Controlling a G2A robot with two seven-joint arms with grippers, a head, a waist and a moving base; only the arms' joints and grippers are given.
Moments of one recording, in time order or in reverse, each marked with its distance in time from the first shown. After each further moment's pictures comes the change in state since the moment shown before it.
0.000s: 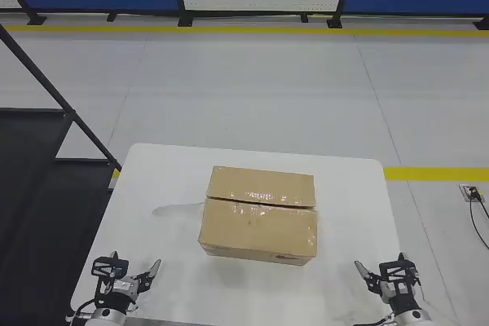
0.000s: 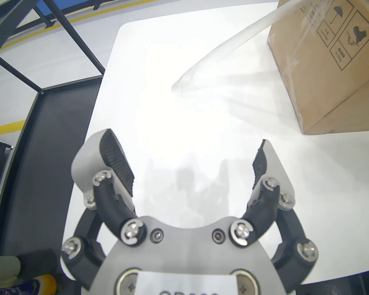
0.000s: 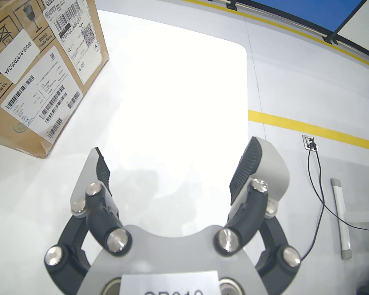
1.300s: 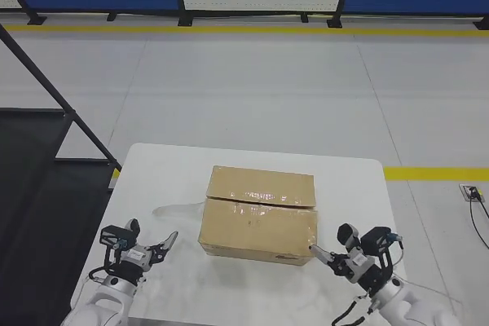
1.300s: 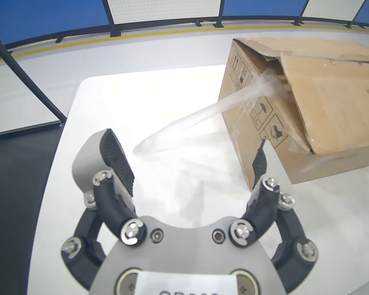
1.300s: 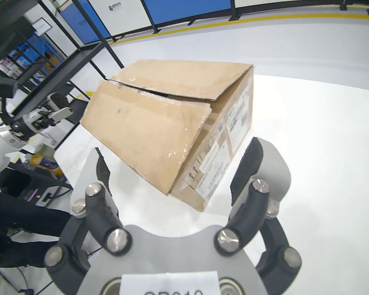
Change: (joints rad) left arm -0.206 -0.009 0.038 0.019 -0.108 -0.177 0.006; right arm 0.215 -0.003 -0.081 -0.134 0.562 -0.389 0.315
